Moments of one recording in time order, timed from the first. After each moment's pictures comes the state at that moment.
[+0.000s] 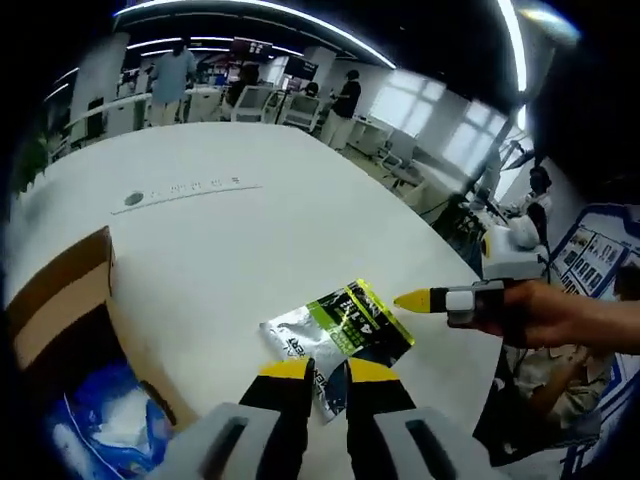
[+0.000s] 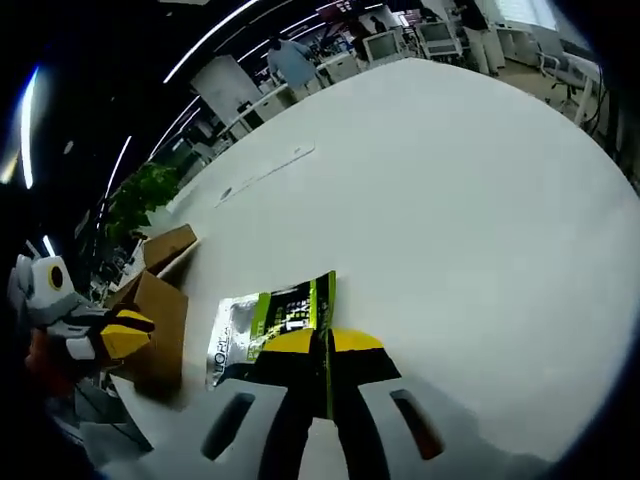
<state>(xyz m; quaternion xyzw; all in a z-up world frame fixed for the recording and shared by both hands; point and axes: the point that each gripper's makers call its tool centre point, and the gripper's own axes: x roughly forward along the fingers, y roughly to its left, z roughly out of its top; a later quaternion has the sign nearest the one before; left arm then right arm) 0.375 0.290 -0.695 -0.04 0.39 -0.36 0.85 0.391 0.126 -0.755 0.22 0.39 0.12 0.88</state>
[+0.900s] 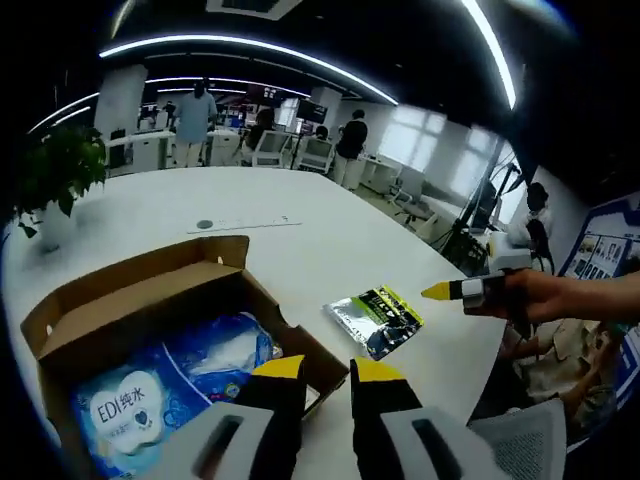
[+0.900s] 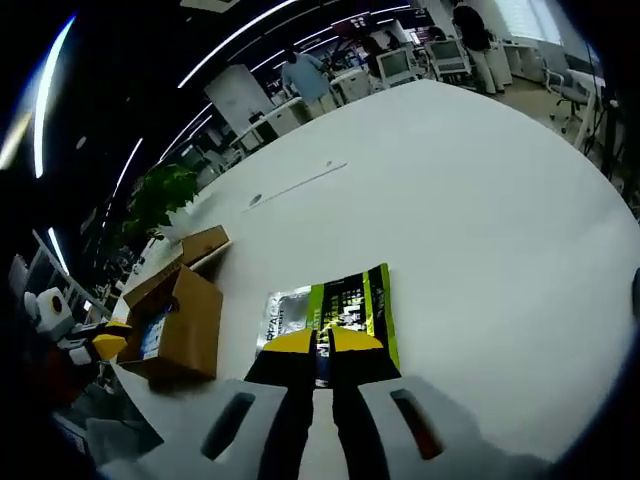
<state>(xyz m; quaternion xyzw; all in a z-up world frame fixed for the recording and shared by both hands) 0.320 0.416 -0.664 -0.06 0.32 -0.31 0.89 0.360 0.174 -0.717 0.21 0.36 0.13 0.90</state>
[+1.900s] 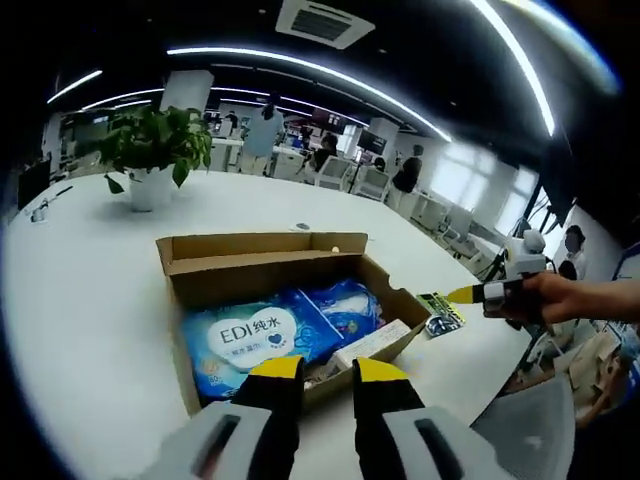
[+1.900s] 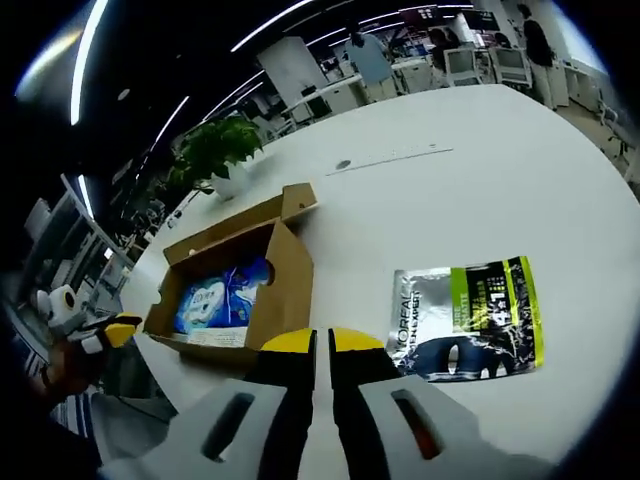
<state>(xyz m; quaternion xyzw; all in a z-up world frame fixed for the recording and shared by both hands) 0.267 0.565 -0.664 -0.10 0.28 -0.20 0.93 0.350 0.322 -0.694 0.15 0.37 0.24 0.88</state>
